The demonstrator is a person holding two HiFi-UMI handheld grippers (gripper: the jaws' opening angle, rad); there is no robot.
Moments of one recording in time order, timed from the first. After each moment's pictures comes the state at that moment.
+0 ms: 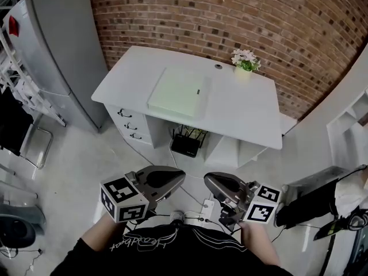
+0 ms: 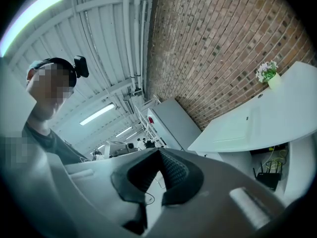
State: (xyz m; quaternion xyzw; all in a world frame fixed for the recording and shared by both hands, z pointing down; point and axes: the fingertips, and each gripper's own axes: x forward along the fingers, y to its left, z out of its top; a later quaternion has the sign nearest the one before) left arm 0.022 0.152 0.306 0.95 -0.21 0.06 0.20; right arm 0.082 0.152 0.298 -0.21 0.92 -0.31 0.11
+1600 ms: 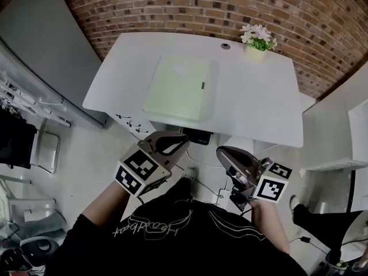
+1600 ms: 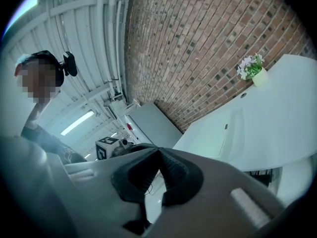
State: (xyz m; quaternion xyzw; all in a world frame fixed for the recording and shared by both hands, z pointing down) left arm 0.036 -0.049 0.372 0.93 -0.25 0.24 0.09; right arm 0.114 -0.024 0.352 -0.28 0.88 -0.36 0.11
